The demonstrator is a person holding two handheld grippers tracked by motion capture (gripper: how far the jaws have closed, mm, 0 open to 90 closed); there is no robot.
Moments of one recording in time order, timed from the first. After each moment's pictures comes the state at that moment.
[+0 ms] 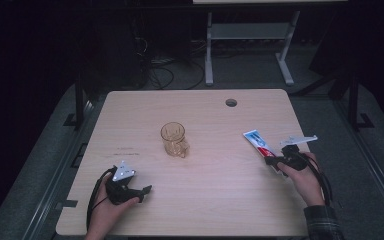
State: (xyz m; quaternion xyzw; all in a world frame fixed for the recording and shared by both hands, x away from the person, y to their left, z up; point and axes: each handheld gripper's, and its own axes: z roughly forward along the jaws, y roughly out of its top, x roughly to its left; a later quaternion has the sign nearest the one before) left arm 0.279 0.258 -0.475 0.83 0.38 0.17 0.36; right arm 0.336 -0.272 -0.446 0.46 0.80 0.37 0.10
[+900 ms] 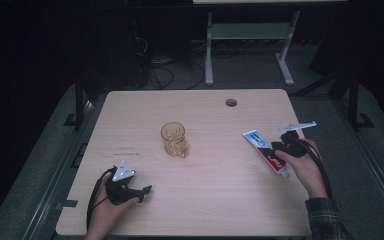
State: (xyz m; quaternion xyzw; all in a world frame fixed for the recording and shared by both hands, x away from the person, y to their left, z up) left arm 0.279 0.258 -0.475 0.83 0.38 0.17 0.36; right arm 0.366 -0.270 -0.426 0.49 0.79 0.35 0.11
